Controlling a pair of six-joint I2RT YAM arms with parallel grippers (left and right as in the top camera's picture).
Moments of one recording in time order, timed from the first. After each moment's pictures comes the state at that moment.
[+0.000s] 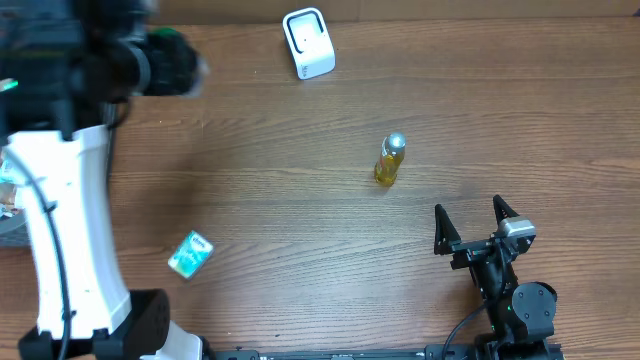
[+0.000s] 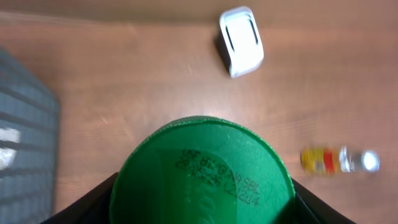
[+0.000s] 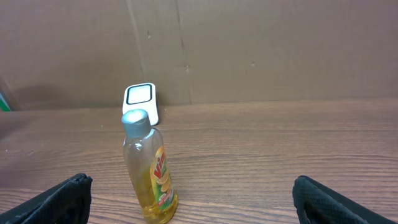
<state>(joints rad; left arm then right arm) -0.04 1.74 2.32 -1.48 0.14 -0.07 0.12 0.01 0.02 -0.03 -0.07 0.12</state>
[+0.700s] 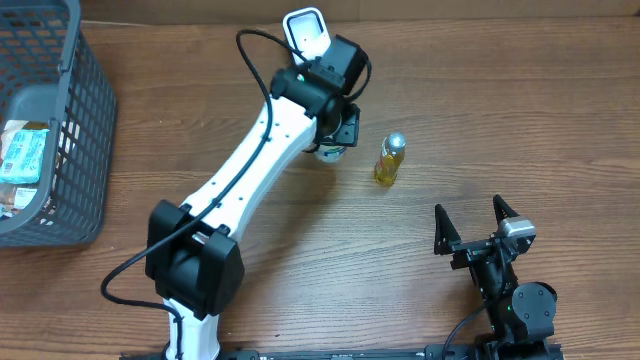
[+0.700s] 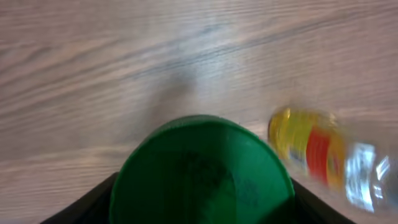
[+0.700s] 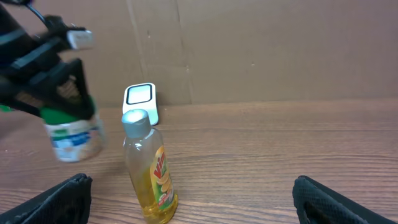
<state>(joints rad) -0.56 2.02 1.87 -1.06 -0.07 -0.47 0.12 0.01 0.02 -0.03 -0.07 0.12</state>
